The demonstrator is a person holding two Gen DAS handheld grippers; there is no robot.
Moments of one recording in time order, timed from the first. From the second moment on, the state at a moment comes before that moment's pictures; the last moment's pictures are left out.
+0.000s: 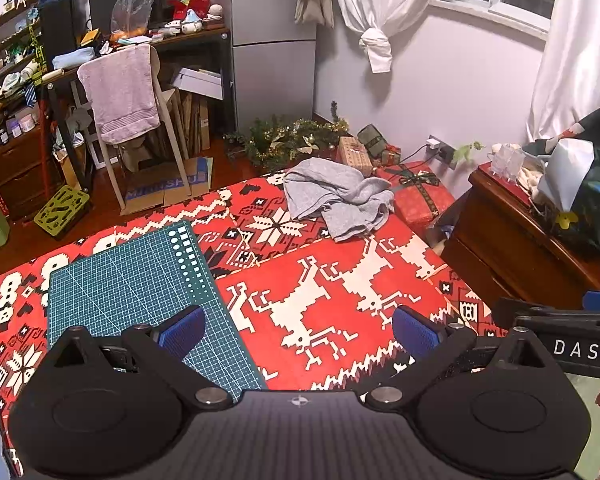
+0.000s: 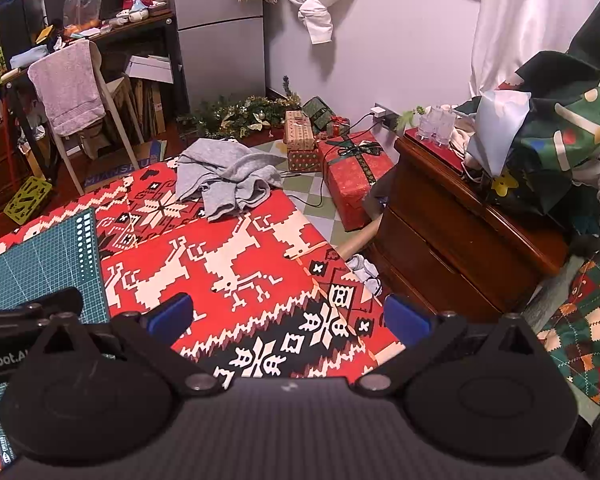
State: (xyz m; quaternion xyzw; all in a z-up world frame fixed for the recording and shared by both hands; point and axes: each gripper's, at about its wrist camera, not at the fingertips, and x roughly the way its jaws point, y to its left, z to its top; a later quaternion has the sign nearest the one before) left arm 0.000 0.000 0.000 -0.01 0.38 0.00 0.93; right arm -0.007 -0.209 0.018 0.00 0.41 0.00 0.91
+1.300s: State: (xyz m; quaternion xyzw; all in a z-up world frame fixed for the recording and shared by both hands) left arm -0.004 0.003 0.000 -0.02 0.37 0.01 0.93; right arm -0.008 -0.207 0.021 0.00 0.40 0.00 0.91
